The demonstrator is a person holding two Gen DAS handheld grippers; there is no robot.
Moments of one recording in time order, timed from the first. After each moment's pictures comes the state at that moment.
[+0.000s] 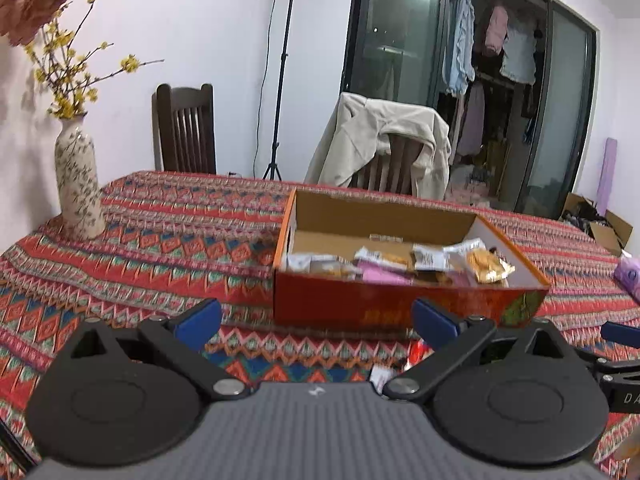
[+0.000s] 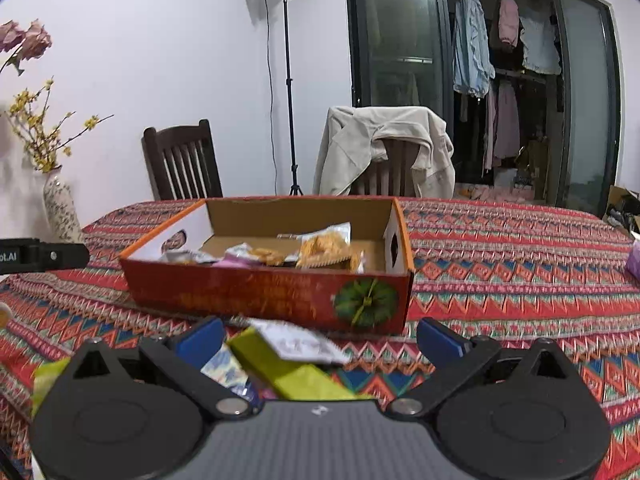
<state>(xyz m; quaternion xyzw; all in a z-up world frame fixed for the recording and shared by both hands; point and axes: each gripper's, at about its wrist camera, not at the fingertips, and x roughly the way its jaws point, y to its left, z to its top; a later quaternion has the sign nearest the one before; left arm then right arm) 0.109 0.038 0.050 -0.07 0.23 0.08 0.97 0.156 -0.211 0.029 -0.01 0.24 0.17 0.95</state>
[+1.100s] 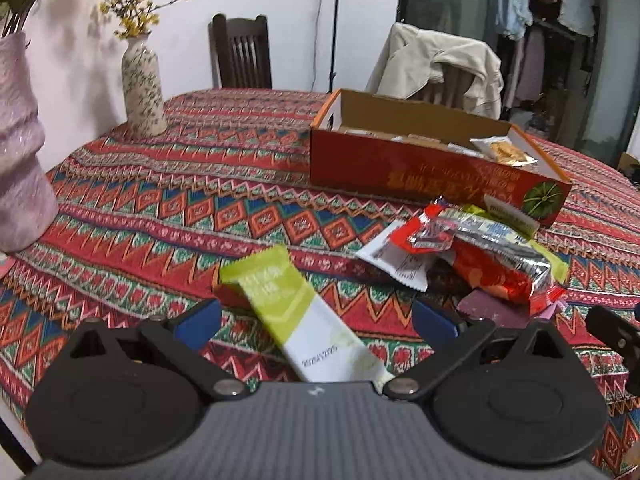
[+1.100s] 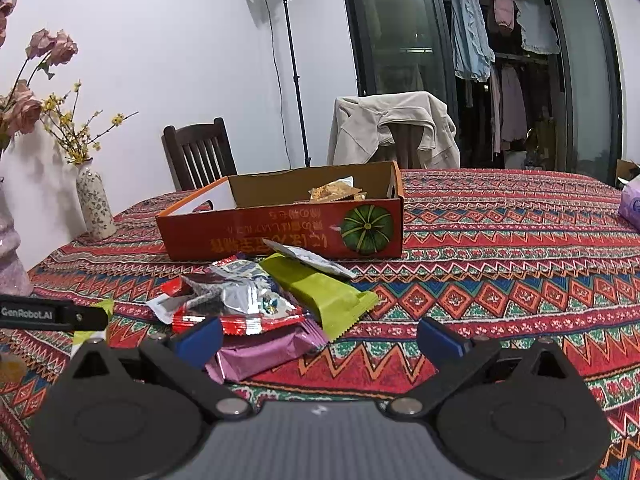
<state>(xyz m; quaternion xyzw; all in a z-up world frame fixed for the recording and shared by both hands) 0.042 -0.011 0.010 -0.08 0.34 0.17 0.92 0.085 -0.247 -0.002 0.03 0.25 0.19 0.95</state>
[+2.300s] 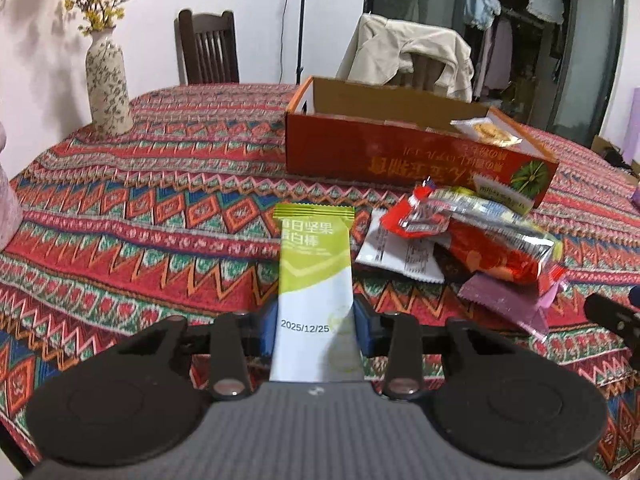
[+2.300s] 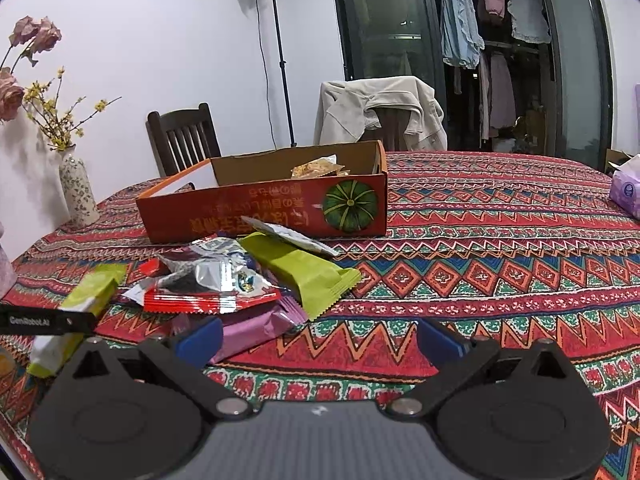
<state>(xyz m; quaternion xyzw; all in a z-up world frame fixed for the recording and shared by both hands) 0.051 0.003 -0.007 -0.07 0.33 0.11 0.93 0.094 -0.244 -0.016 0.02 0.27 0.17 0.95</state>
